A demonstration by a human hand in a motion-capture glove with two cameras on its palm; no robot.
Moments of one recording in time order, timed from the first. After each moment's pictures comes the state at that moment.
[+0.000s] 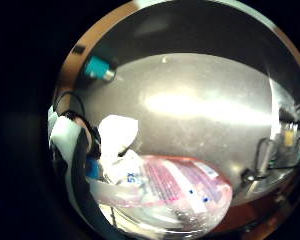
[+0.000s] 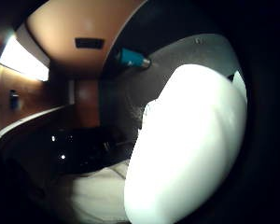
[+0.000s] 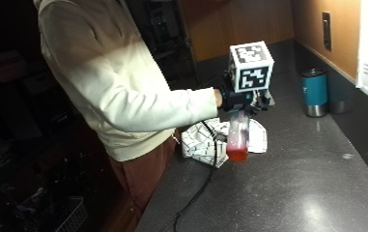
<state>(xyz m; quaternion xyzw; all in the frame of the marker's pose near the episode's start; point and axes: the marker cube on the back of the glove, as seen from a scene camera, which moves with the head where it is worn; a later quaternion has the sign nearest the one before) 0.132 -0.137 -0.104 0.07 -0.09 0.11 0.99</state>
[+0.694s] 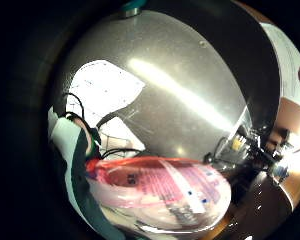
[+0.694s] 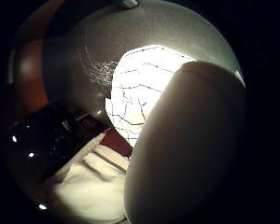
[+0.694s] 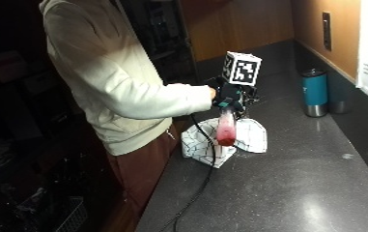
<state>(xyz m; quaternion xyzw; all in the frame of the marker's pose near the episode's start) 0.029 -0.158 -0.025 -0.11 0.14 0.08 0.98</state>
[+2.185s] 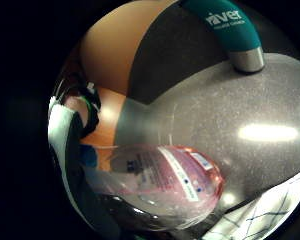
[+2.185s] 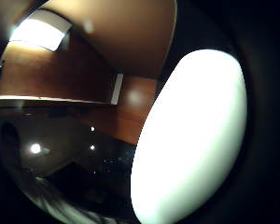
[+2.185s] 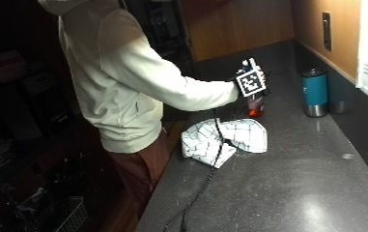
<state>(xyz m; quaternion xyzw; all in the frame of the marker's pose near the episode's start) -0.165 -0.343 0.074 0.25 -0.40 0.00 0.88</state>
